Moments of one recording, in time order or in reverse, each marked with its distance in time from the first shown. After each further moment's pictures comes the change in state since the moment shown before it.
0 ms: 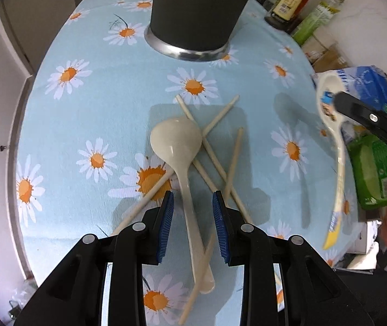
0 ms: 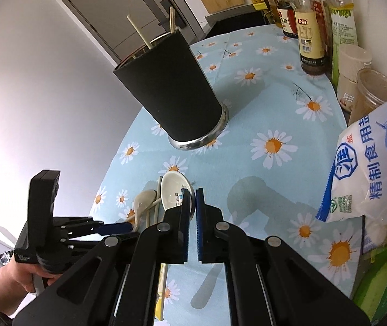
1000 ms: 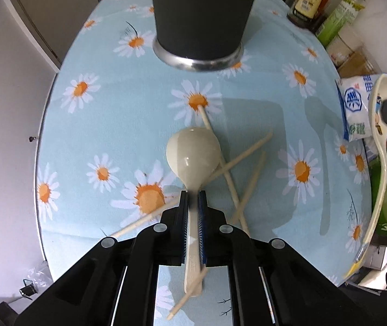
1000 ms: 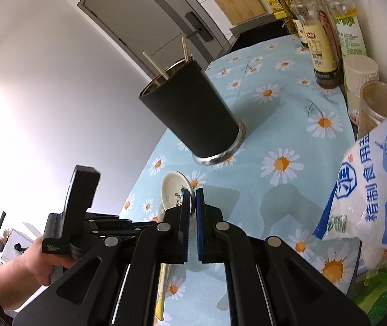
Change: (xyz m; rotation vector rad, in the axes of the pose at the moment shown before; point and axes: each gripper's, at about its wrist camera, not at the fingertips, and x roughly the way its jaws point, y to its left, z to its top) left arm -0.008 -0.034 0.021 -0.050 0.022 0.179; right arm -0.024 -0.020 0.013 -0.009 -0.062 0.189
